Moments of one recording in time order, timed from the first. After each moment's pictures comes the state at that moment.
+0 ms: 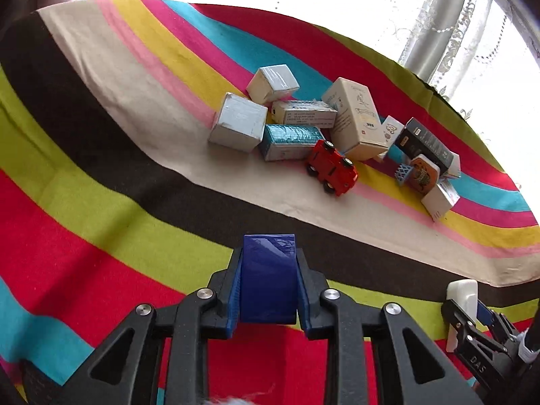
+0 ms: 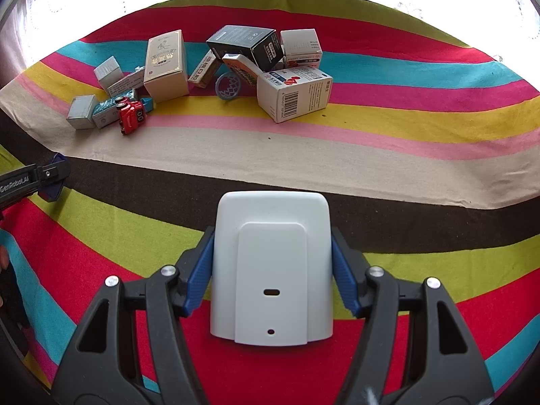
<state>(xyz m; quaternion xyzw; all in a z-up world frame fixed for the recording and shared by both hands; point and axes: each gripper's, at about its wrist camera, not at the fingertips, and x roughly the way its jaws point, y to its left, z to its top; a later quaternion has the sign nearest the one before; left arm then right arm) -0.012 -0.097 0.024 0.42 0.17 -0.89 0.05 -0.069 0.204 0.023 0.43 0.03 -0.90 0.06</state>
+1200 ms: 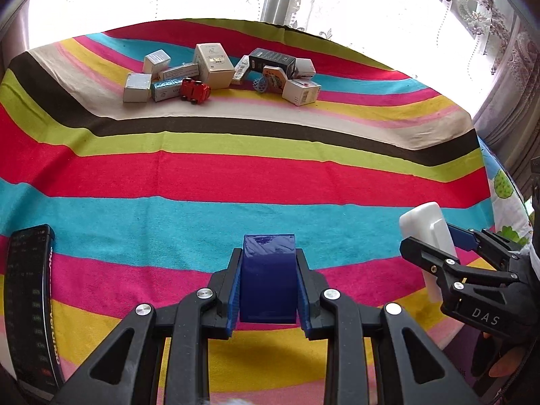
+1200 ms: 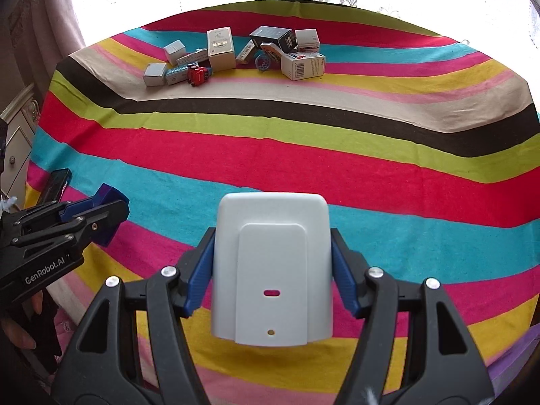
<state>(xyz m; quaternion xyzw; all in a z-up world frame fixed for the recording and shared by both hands) 0.145 0.030 0.042 0.43 0.05 -0.90 -0.10 0.109 0.239 0.057 0.43 0.02 -0.90 0.11</state>
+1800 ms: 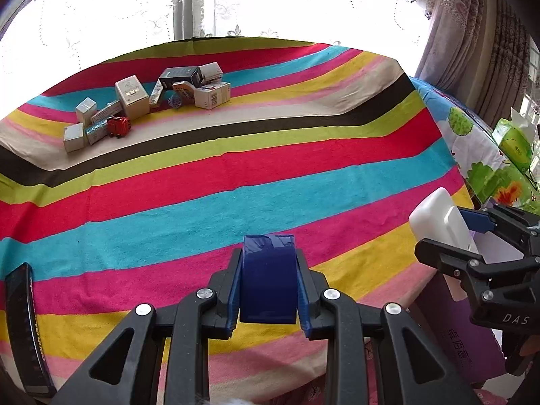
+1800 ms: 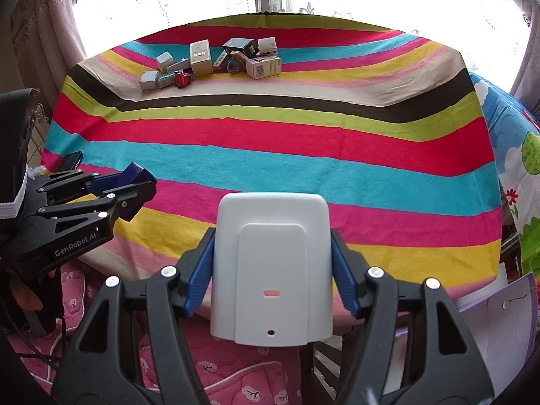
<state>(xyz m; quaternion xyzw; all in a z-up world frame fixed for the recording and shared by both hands) 0.186 0.120 0.058 0.41 -0.05 -0.89 -0.19 0.193 0.309 0.081 0.42 0.02 -0.90 0.08</state>
